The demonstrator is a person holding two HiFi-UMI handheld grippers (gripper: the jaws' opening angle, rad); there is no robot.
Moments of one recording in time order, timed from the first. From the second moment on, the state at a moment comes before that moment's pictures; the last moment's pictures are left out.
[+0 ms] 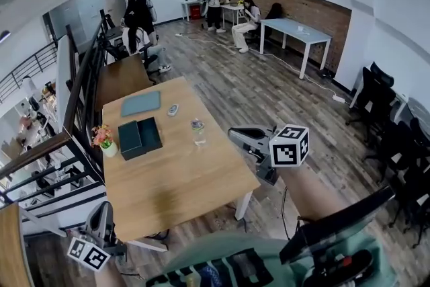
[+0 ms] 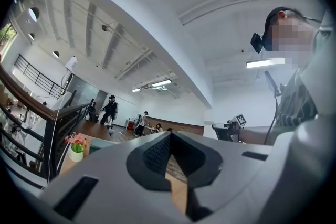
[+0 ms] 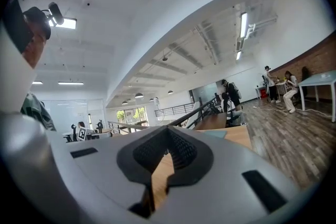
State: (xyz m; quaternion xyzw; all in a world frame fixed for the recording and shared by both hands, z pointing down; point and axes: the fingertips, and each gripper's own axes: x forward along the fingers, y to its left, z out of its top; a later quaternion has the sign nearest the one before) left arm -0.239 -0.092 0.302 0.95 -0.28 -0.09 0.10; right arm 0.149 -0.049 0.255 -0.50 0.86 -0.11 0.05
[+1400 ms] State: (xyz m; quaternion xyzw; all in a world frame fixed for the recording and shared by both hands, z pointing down) left arm -0.119 0.217 0.308 0.94 -0.30 -0.10 0.14; right arm 0.199 0.251 0.354 -0.44 0.89 -0.15 0.00
